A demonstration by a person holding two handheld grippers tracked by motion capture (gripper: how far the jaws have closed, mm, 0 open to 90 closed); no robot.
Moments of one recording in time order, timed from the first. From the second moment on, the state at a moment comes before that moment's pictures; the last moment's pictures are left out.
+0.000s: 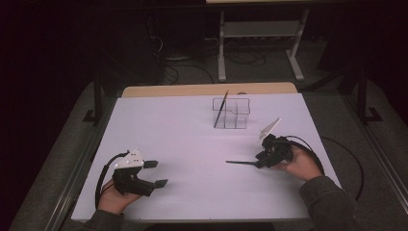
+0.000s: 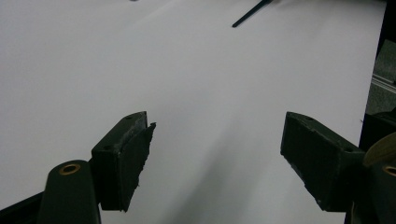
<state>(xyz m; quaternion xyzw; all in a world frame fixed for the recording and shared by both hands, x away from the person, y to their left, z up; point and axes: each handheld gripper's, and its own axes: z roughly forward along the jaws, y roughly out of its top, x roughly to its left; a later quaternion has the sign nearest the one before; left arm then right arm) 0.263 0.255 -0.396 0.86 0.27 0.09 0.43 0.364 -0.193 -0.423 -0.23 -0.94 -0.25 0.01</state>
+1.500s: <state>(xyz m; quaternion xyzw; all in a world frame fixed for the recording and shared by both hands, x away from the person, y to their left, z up) 0.264 0.251 -0.397 0.86 0.27 0.08 0.43 0.368 -0.189 -0.429 -0.21 -0.95 -0.23 0.00</state>
